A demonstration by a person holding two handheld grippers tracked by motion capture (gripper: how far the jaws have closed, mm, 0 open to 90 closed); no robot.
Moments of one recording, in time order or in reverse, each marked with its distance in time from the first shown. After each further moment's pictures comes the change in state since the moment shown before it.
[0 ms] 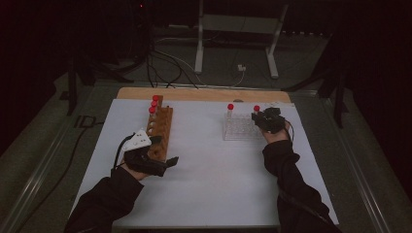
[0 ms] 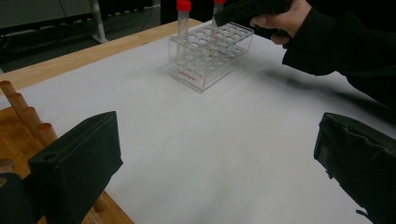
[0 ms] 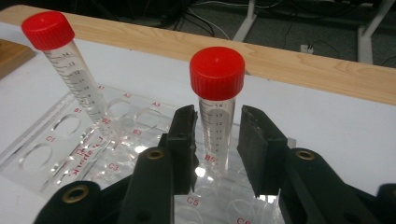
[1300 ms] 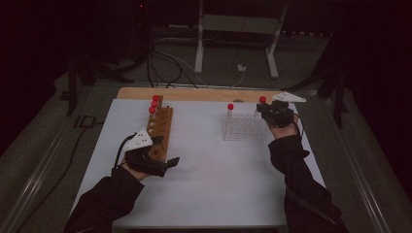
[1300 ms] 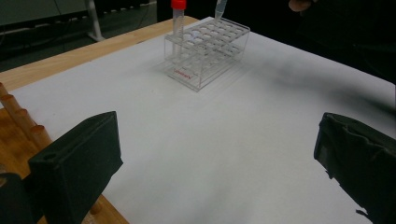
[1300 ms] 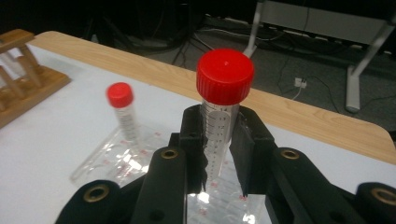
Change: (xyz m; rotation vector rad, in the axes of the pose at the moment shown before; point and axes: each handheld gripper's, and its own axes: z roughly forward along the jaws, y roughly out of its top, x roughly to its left) left arm -0.002 0.003 0.001 0.012 -0.011 0.007; right arm 0.011 0.037 -0.052 -0.084 0.011 -0.085
